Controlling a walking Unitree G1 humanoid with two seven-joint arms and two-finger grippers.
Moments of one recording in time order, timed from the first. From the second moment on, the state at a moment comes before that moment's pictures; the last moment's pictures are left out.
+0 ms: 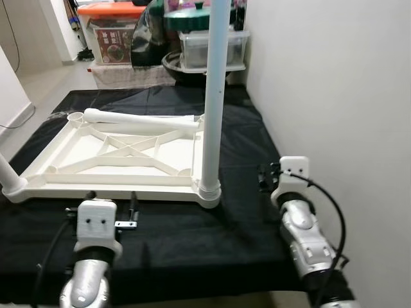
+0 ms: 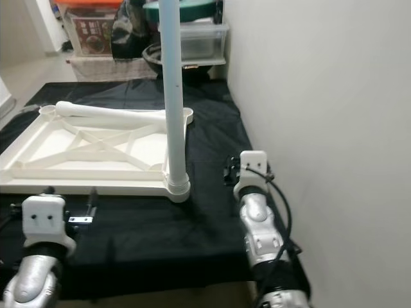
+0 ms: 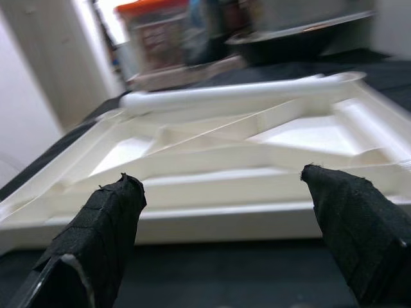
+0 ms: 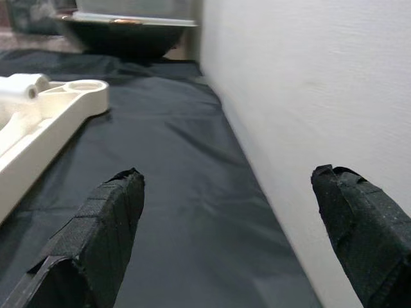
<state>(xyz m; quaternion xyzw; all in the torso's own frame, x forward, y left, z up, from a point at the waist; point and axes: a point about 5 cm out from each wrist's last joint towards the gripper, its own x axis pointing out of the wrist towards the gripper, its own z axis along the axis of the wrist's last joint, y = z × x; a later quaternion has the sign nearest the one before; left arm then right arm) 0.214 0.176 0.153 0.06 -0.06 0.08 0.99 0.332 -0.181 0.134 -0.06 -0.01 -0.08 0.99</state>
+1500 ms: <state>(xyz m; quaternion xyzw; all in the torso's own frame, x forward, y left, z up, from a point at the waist) 0.196 0.151 0.125 0.03 0.00 0.03 1.00 0.309 -0.130 0.119 -0.03 0.01 0.05 1.00</state>
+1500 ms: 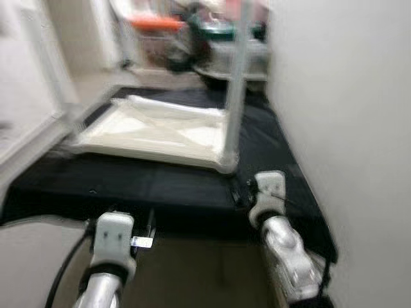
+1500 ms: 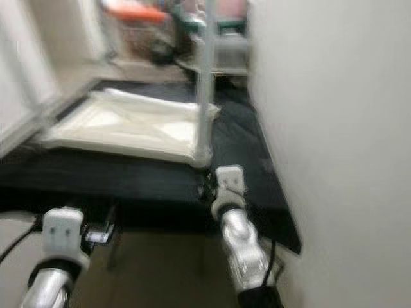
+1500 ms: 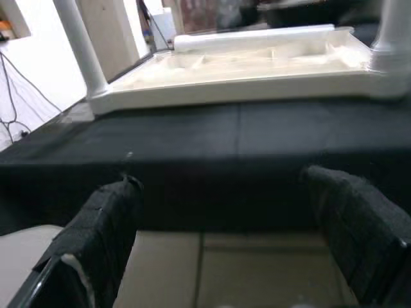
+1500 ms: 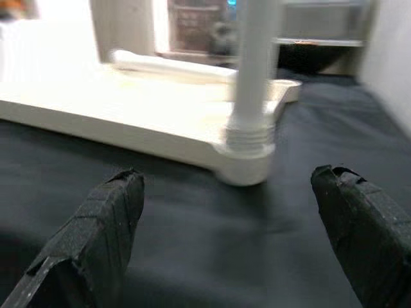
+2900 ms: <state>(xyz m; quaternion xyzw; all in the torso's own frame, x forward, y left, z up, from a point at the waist) 0.209 0.163 0.146 0.05 -0.05 0.06 1.00 0.302 -0.108 0.131 -0.02 -0.02 0.11 0.99</state>
